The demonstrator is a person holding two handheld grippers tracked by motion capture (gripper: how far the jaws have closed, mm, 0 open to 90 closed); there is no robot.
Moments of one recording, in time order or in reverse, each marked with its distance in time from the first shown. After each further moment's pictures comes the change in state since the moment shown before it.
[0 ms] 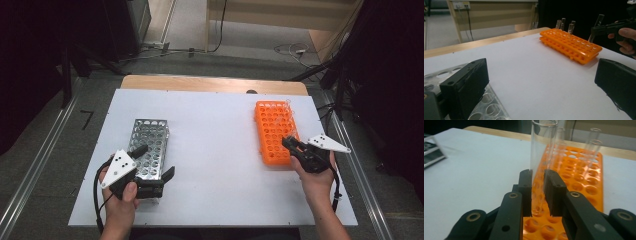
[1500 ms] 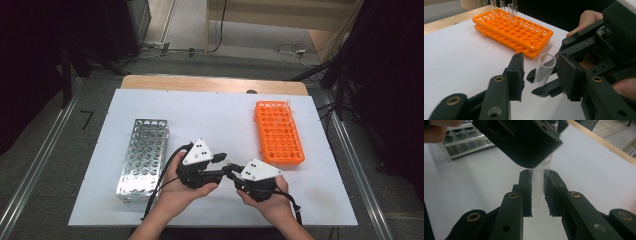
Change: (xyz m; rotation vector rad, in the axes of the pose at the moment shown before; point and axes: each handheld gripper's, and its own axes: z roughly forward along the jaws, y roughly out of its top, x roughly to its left) left arm -0.078 0.027 0.102 0.221 -0.325 0.080; right arm 0.153 0.002 0.011 0.114 0.279 -0.411
